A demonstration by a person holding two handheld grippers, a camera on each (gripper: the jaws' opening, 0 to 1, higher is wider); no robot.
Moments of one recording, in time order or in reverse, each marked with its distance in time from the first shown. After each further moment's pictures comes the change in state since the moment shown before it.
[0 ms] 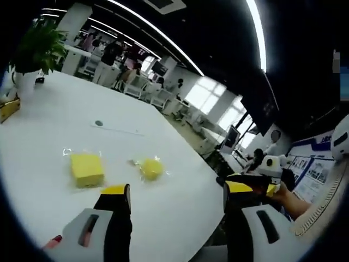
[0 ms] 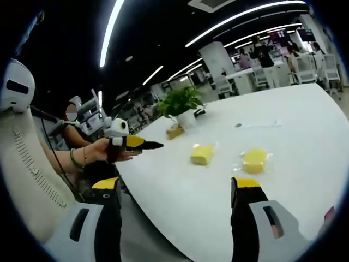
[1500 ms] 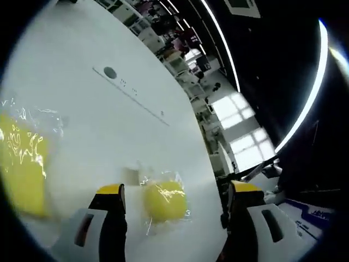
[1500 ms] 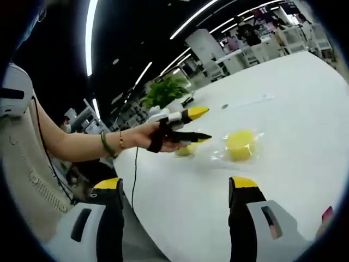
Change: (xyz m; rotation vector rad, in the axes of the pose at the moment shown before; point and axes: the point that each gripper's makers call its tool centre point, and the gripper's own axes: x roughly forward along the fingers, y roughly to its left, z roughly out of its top) left arm 0.222 0.095 -0.012 -0.478 0.043 0.066; right arm 0.022 -0.084 -0.026 0.168 0.058 0.014
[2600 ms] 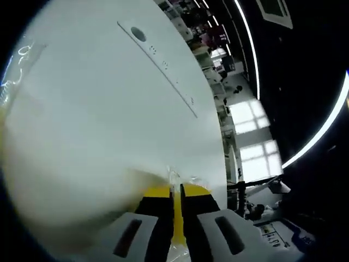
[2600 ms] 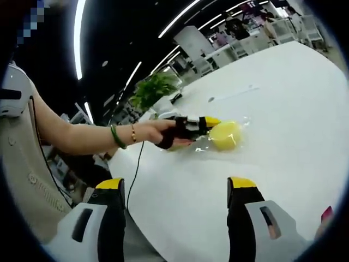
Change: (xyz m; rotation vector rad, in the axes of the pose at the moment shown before) left arm 0.060 0.045 -0.014 -0.168 0.039 0.095; right arm -0.002 -0.028 -0.017 0.064 0.020 -0.053
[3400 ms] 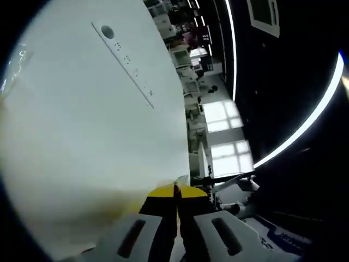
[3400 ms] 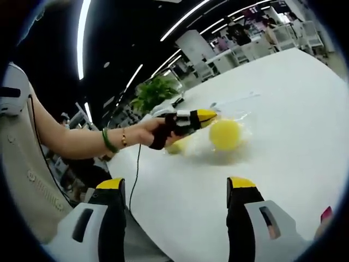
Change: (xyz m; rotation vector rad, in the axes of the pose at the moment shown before) left arm -0.040 -0.087 -0.028 -0.072 0.059 -0.261; right arm -0.016 0.022 0.006 -0.037 -0.035 -0.011
